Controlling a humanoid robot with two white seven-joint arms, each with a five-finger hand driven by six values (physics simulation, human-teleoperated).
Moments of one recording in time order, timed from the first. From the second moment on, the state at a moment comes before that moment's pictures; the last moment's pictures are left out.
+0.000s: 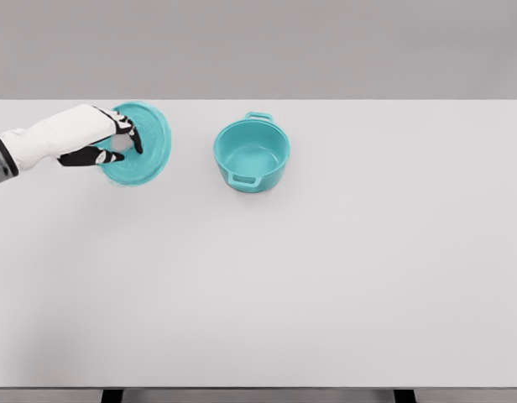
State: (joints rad) left arm -0.51 0.63 -0.23 -1.38 -0.42 -0.61 -0.59; right arm 0.01 0.00 -0.30 0.05 0.25 -0.01 0.09
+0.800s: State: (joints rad) left arm -0.58 0.49 -0.28 -1.36 -0.45 -0.61 -0.60; right arm 0.01 0.00 -0.30 0.05 0.25 -0.01 0.09
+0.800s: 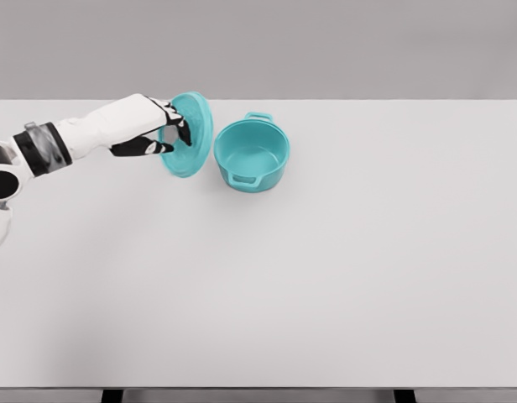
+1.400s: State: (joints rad) left arm -0.64 0.39 -0.31 -1.36 -0.50 -0.61 -0.60; right arm 0.01 0.00 -0.30 0.05 0.25 -0.01 0.09
